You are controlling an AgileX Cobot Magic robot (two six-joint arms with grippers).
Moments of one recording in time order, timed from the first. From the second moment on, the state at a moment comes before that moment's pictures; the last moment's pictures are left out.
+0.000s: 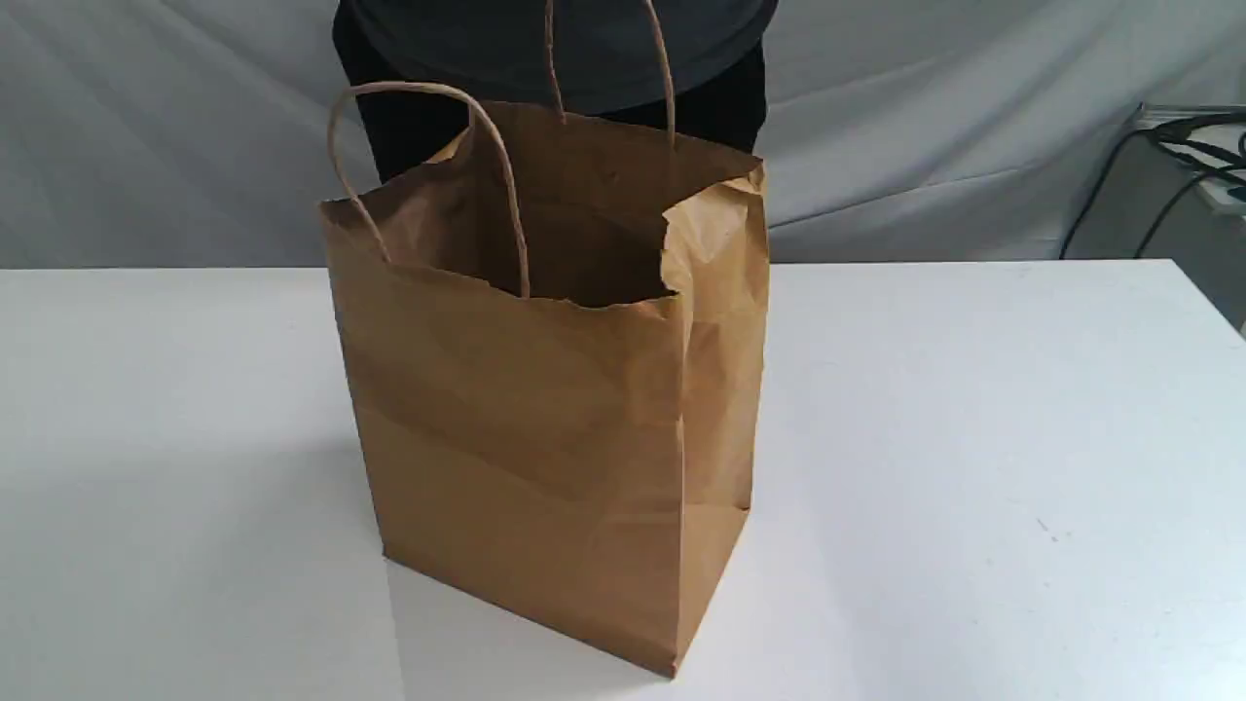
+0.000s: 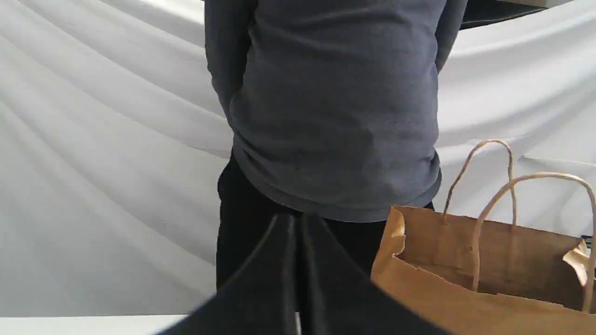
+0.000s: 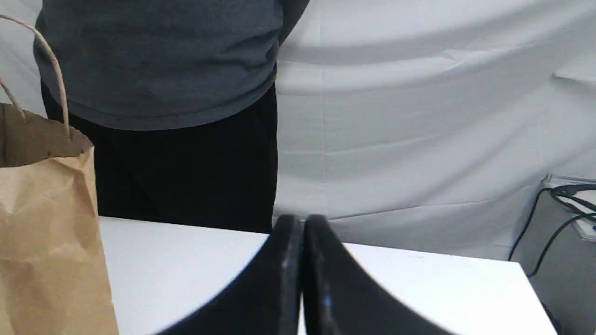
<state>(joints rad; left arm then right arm) -0.26 0.40 -0.33 -0.56 -0.14 0.45 0.15 0.64 -0.40 0.37 -0.11 -0.42</state>
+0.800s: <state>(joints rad) -0.26 0.40 -0.33 -0.56 -0.14 0.45 0.08 0.07 -0.01 0.33 -0.14 -0.33</state>
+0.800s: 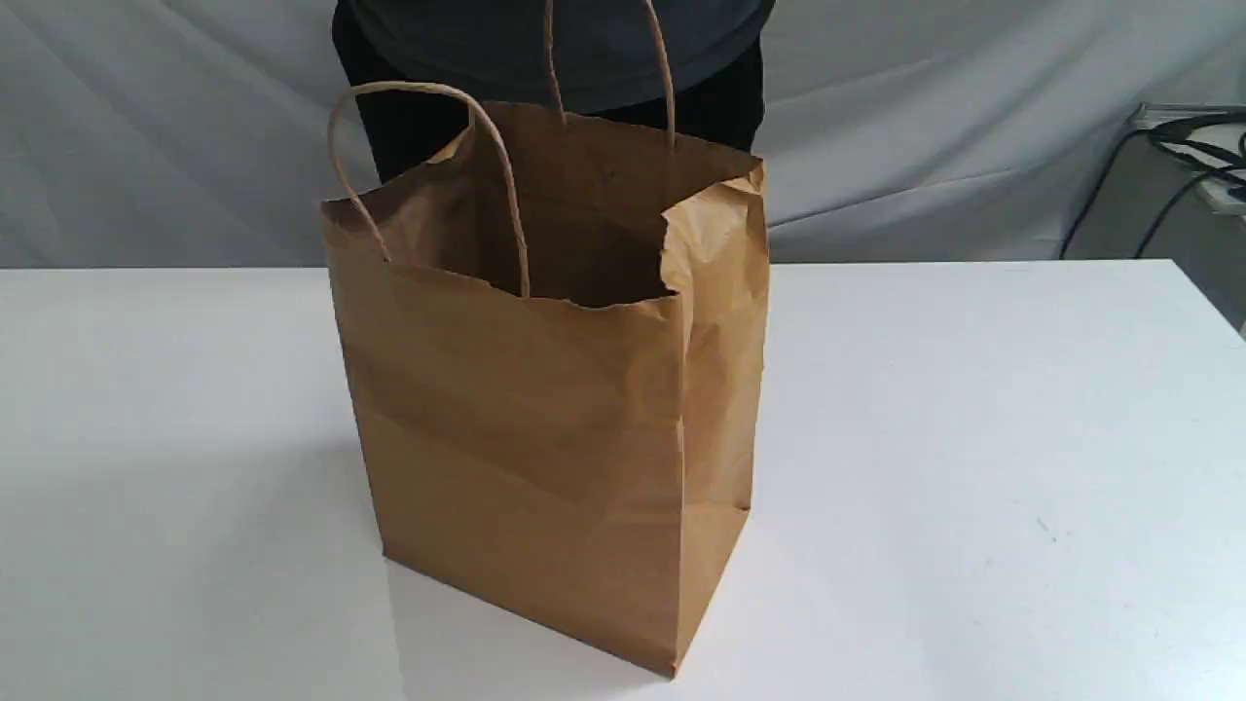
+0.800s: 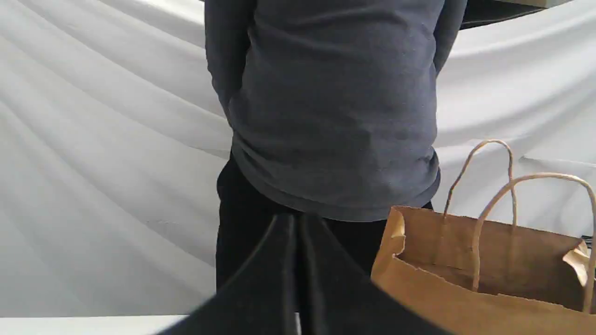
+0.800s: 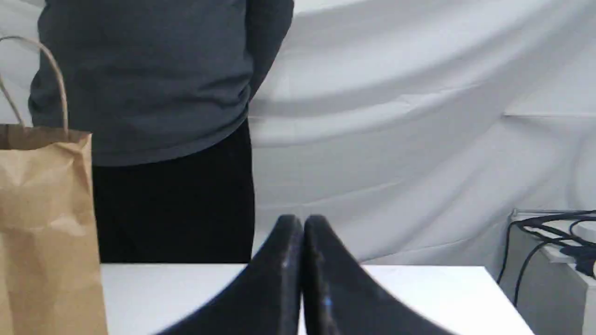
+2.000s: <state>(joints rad) -0.26 0.40 -0.33 -0.56 -0.14 0.45 -0.12 0.01 0.00 -0.14 0.06 0.08</state>
